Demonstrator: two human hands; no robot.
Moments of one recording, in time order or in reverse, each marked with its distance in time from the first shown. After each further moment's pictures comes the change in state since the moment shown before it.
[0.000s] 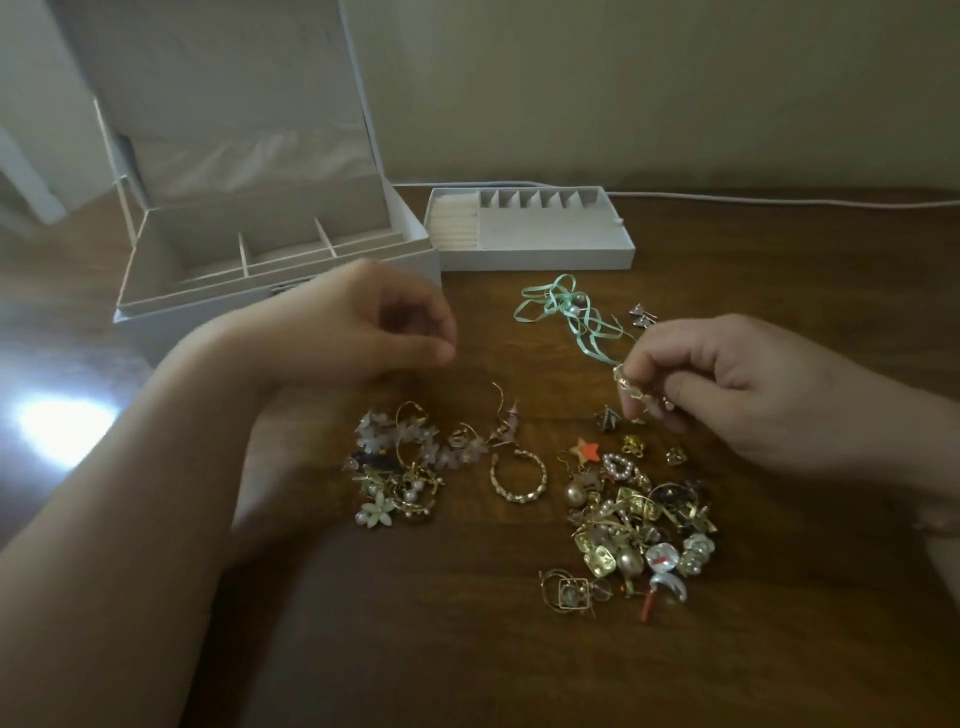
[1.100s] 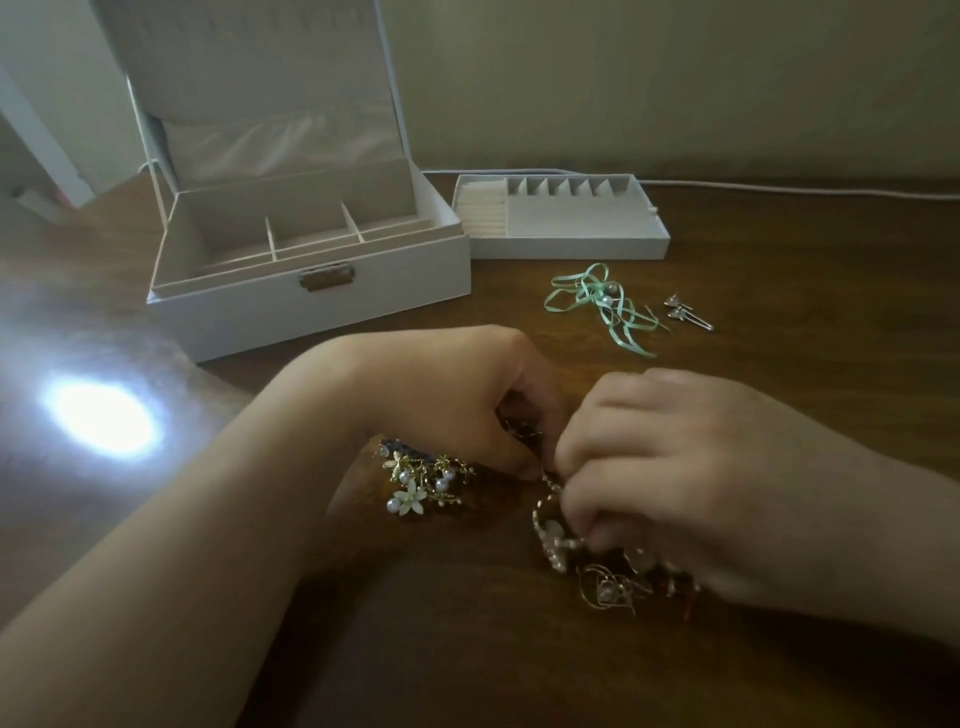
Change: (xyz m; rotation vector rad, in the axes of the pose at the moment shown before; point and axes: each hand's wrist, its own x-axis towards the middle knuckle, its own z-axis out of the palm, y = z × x) left_hand 0.002 0.037 0.035 0.123 -0.419 0.138; right_hand 0.001 -0.031 0.043 -0.557 -0.023 -0.672
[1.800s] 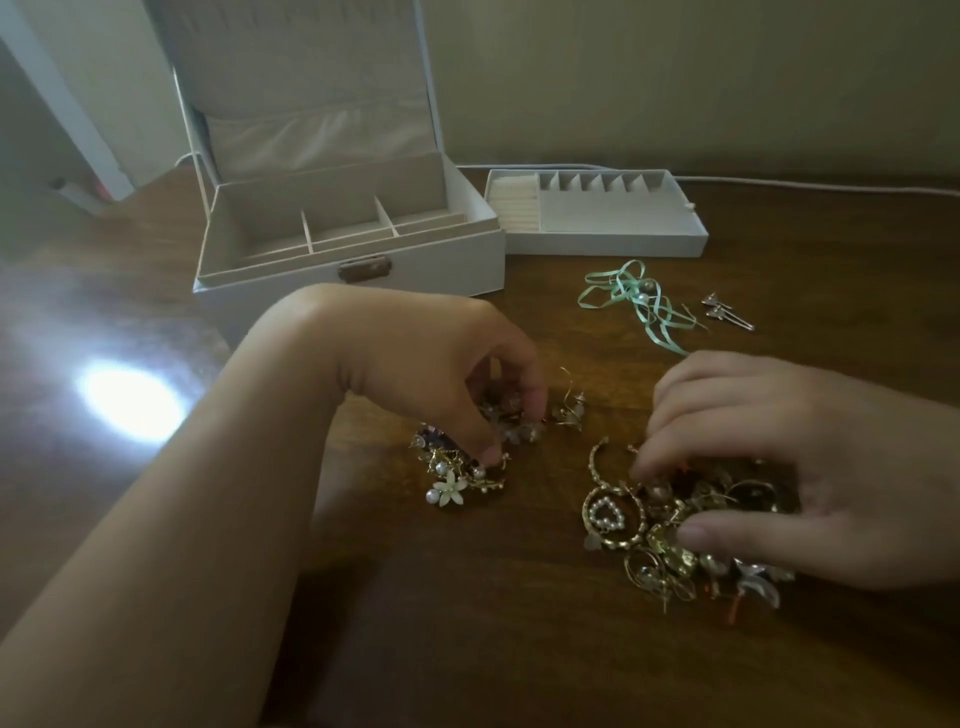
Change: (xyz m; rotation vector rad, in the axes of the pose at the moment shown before) left_hand -0.027 -0.019 -0.025 0.022 -0.049 -0.203; right_hand -0.020 0.019 -0.011 0.269 -0.184 0.194
